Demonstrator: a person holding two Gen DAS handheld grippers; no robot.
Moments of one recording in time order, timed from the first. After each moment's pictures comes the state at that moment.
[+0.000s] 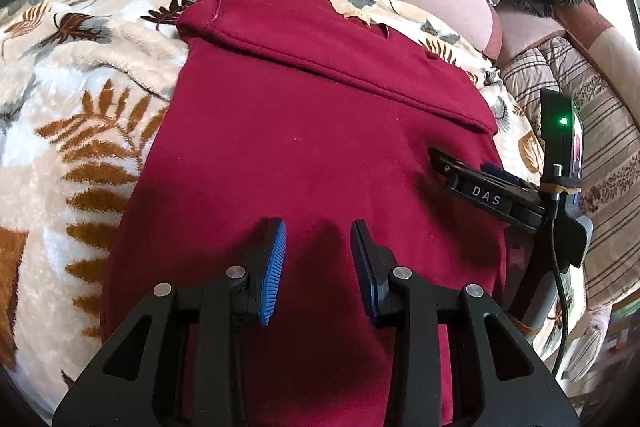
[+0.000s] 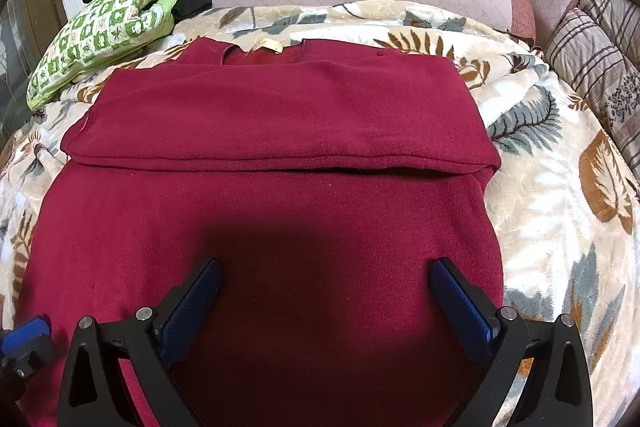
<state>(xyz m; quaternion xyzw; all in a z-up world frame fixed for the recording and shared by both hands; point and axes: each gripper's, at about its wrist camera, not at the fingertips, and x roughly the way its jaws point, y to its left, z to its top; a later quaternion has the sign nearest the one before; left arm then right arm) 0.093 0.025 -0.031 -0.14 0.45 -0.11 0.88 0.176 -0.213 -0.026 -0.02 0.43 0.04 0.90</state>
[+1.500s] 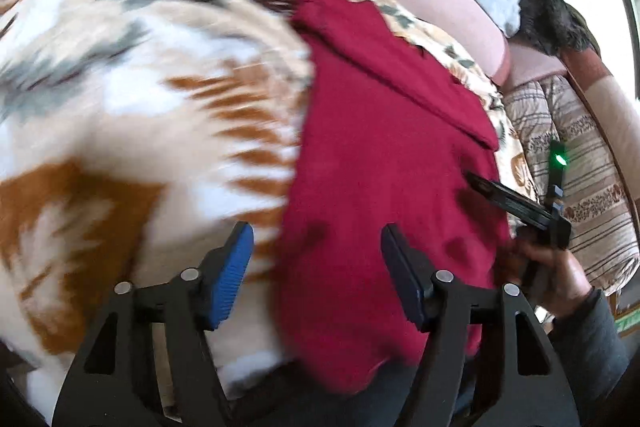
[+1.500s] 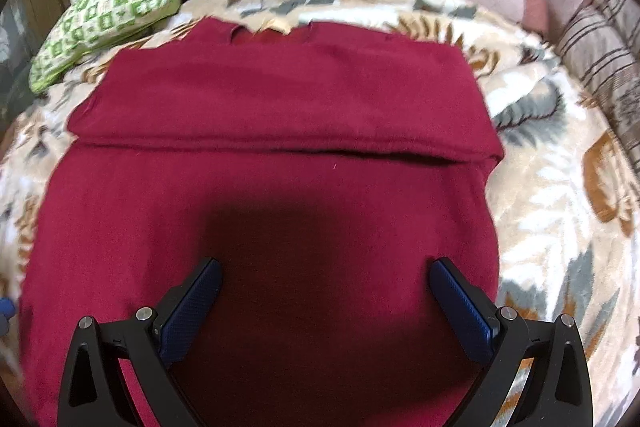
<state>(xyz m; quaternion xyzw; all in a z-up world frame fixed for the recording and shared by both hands) 0.051 0.146 -0.025 -0.21 0.47 -0.11 0.85 0.168 -0.221 -0.019 -0.02 0.48 0.10 0.87</state>
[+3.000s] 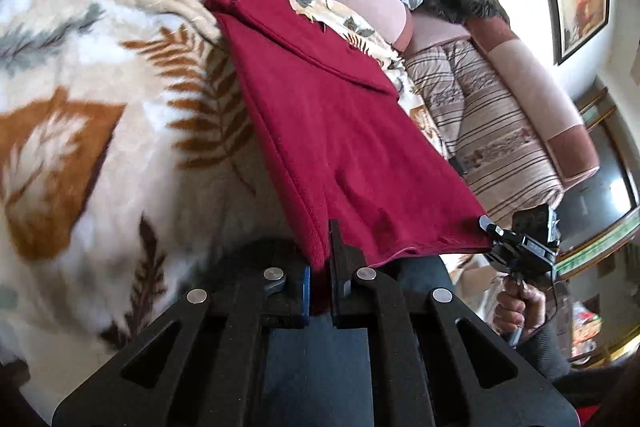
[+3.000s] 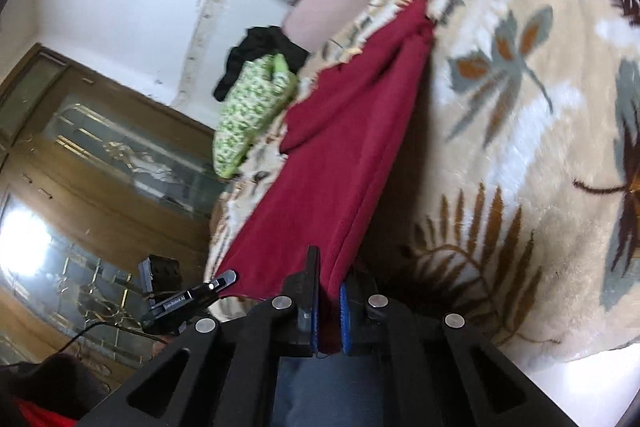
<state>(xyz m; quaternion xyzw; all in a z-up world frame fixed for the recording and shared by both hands) -0.031 0.157 0.000 -0.24 0.46 -0.28 0.81 -0.058 -0.316 0.022 0.35 0.39 0.28 0.80</state>
